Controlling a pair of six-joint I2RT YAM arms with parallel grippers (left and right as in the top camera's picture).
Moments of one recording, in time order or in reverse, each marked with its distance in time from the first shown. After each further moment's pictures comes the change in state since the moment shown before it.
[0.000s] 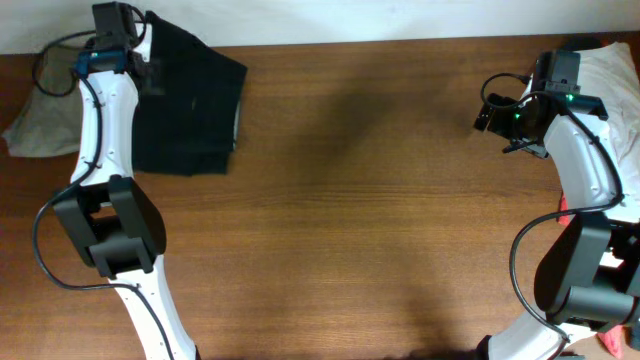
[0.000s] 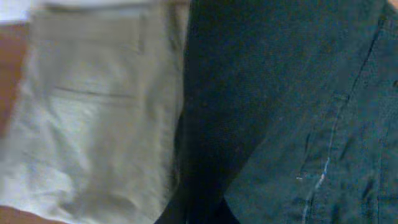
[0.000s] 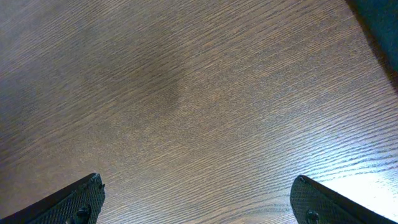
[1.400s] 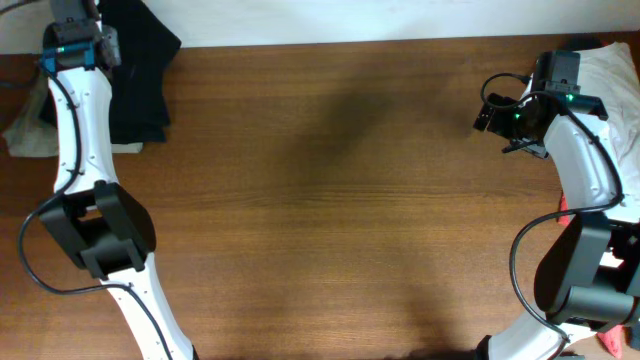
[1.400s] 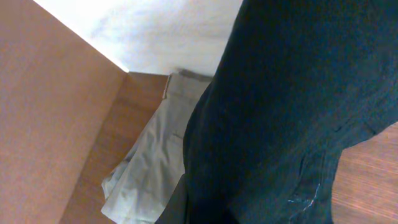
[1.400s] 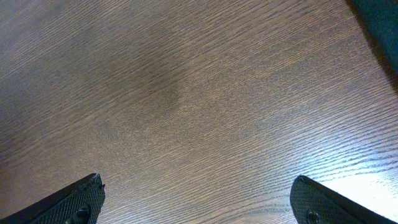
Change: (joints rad) left arm 0.075 0.022 0.138 0.143 -0.191 0.012; right arm 0.000 0.000 0.000 0.000 0.000 0.000
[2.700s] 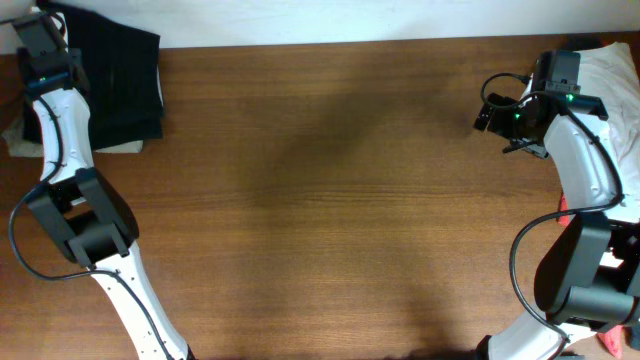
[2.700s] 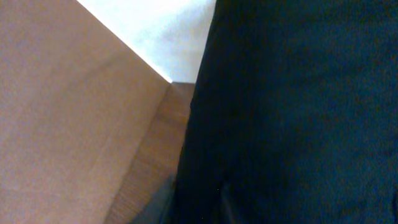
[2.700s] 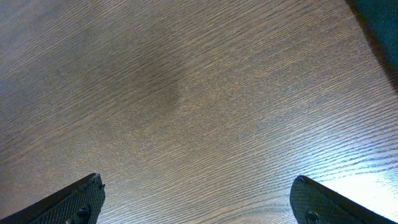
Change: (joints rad) left arm 0.149 0.214 0.010 0.365 -0.003 0.193; right arm 0.000 0.000 0.000 0.000 0.000 0.000
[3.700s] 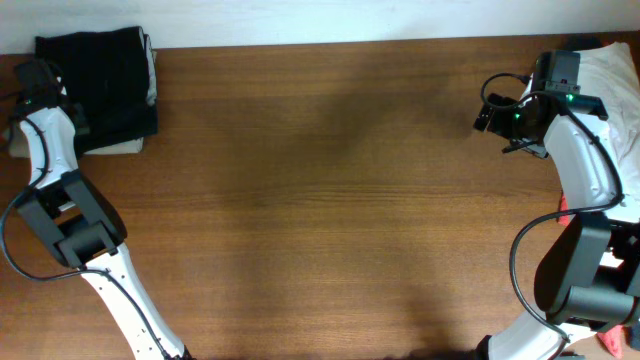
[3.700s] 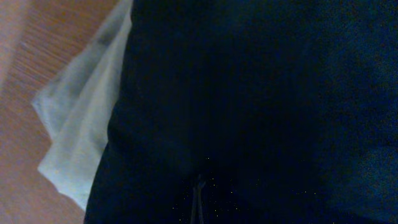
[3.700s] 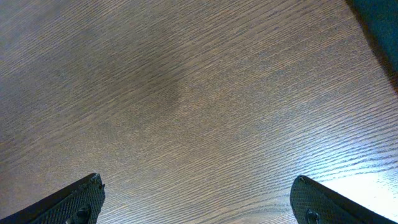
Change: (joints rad) left arm 0.097 0.112 0.012 -0.384 0.054 -0.217; right arm 0.000 0.000 0.000 0.000 0.000 0.000
